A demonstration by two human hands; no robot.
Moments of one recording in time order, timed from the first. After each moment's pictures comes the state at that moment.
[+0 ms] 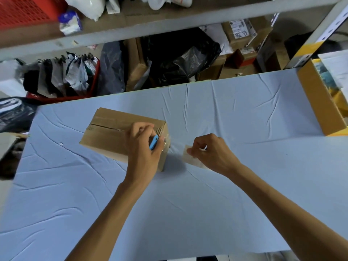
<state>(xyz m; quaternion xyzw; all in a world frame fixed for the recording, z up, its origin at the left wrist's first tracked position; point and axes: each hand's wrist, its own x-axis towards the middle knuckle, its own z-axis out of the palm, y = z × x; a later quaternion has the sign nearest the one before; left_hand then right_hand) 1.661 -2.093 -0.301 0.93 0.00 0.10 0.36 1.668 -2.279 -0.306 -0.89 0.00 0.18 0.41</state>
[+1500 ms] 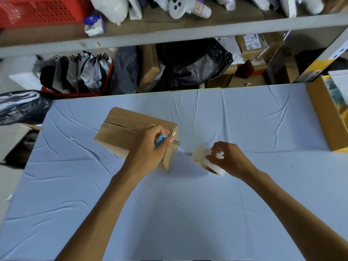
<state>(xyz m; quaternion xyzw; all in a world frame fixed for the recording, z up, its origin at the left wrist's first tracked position) 1.668 -2.068 -0.268 0.90 -0.01 -0.06 0.43 1.675 -2.312 -0.343 -0.91 -0.06 0.17 0.37</state>
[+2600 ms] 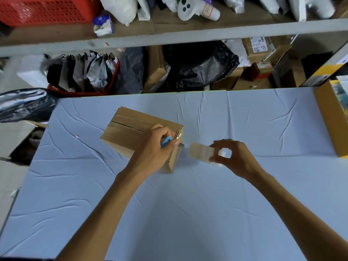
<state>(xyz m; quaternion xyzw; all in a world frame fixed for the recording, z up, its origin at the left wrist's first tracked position) 1.672 -2.064 -0.270 0.91 -0.01 -0.06 0.42 1.681 -2.311 -0.338 -0.89 -0.06 0.14 0.43</state>
